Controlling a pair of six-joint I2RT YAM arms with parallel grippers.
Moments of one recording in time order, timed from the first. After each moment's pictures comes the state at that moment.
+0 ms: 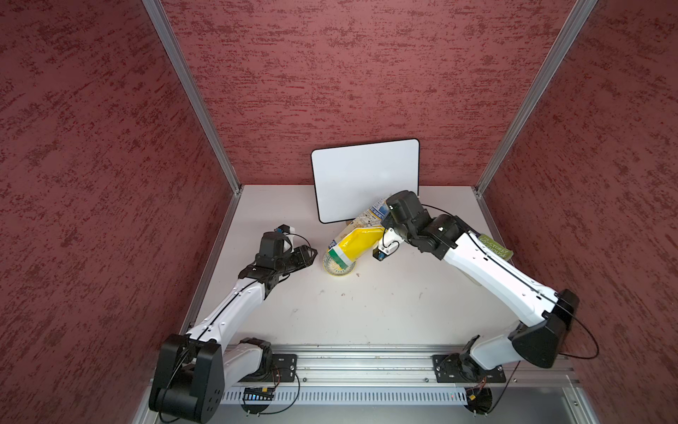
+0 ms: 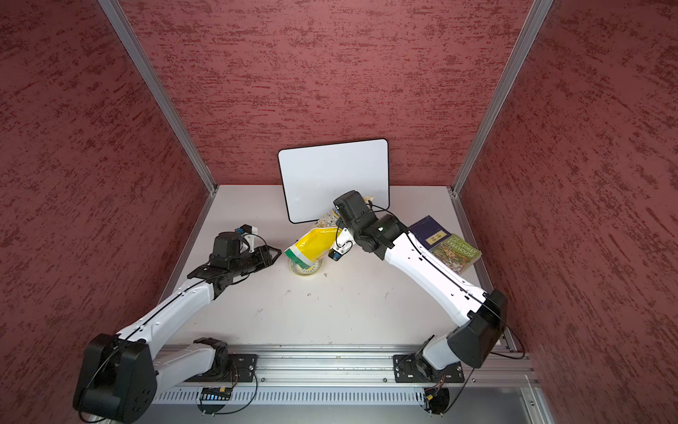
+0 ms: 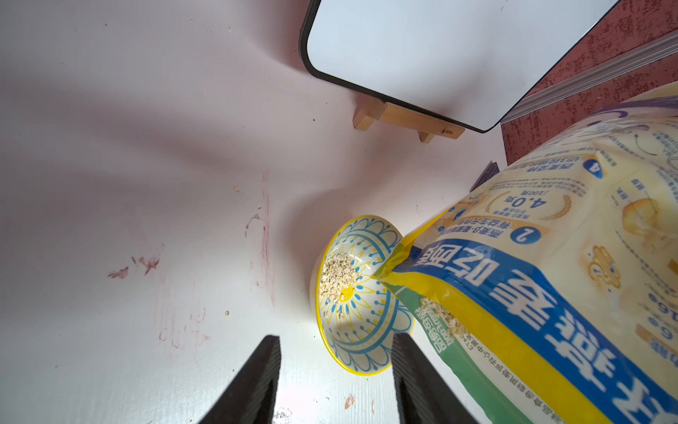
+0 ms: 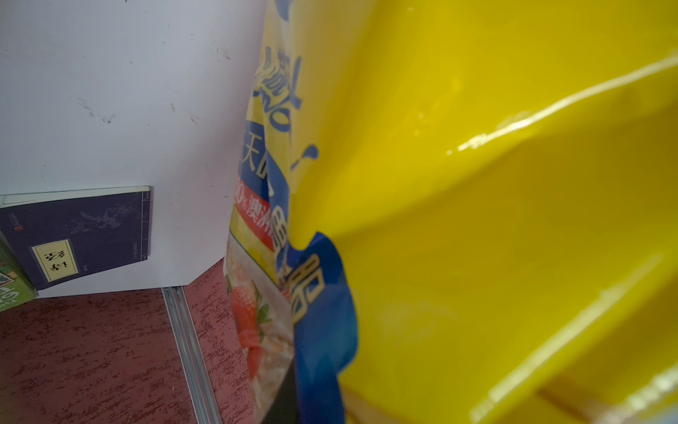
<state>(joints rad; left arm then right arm) -0.18 1.13 0.62 -0.18 0.38 -0.59 0.73 1.49 1.53 -0.79 0.41 -2.01</state>
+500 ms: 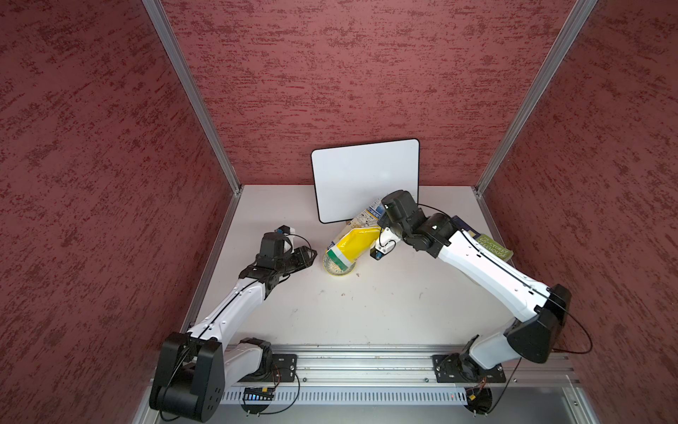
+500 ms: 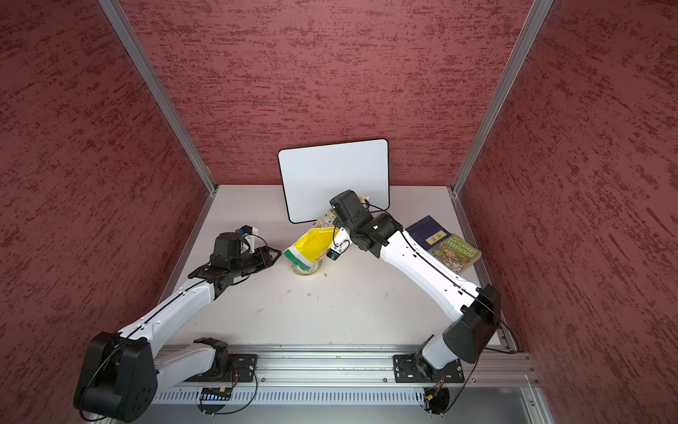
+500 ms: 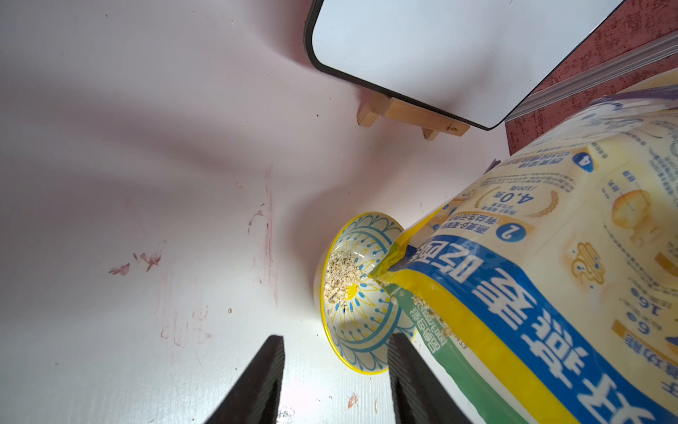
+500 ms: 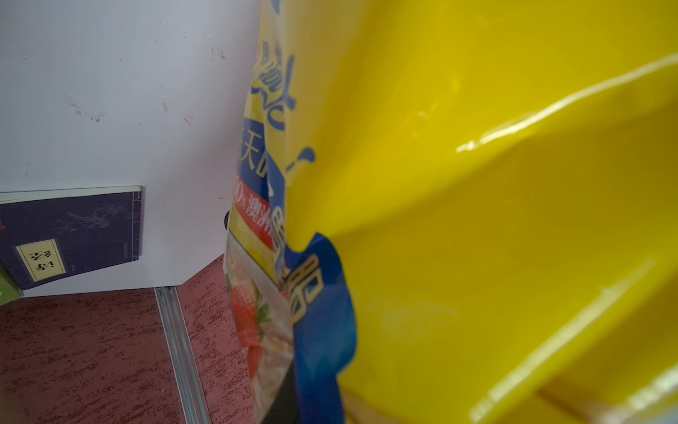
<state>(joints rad) -0.18 1.14 0.61 -0.18 0.38 -0.59 0.74 1.53 1.55 -0.77 0.42 -2.03</state>
